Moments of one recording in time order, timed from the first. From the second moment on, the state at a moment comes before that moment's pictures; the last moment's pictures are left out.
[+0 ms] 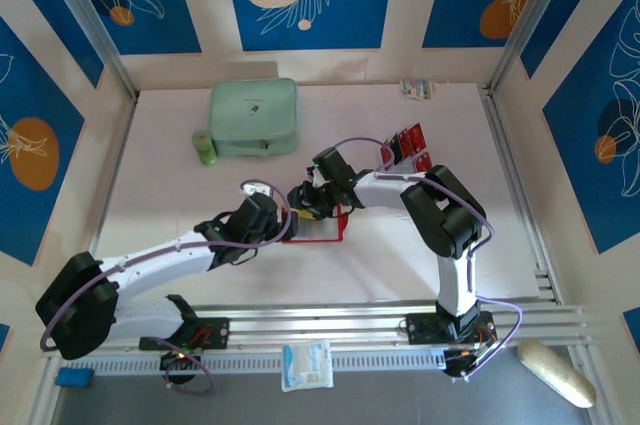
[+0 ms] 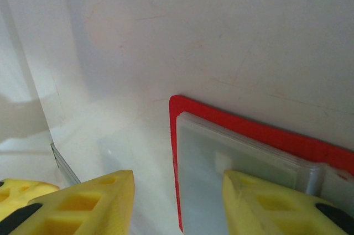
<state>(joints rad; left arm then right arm) -0.81 1.22 0.60 -0.23 -0.28 -0.66 0.69 1.96 1.13 -0.08 -0.54 0.94</state>
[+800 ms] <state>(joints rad) -0.81 1.46 0.60 -0.17 -0.30 -0.63 0.65 1.87 1.13 -0.14 -0.54 0.92</state>
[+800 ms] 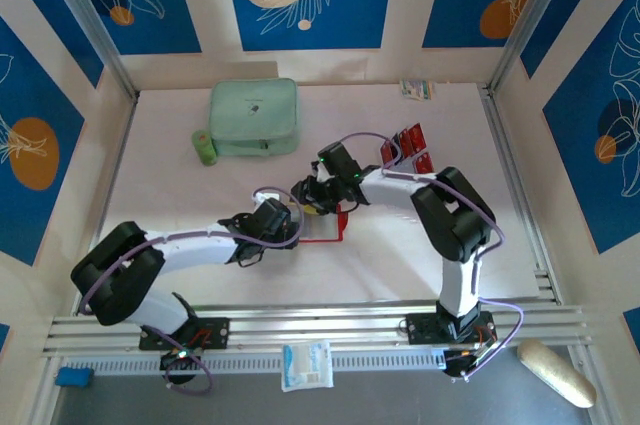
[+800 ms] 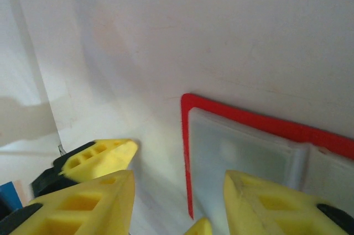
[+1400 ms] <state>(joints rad) -0.81 1.46 0.60 -0.14 -0.30 -0.63 0.59 1.60 1.28 -0.62 0.20 0.51</state>
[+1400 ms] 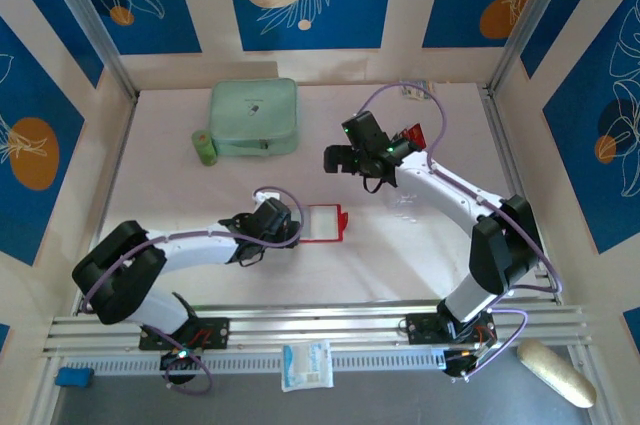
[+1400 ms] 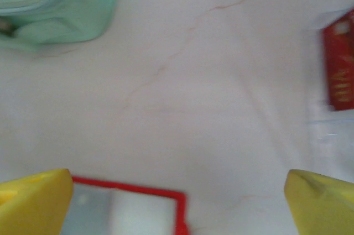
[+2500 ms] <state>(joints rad) -0.81 1.46 0.58 -0.12 -0.31 -0.63 0.28 1.86 1.49 -0.76 0.09 0.37</state>
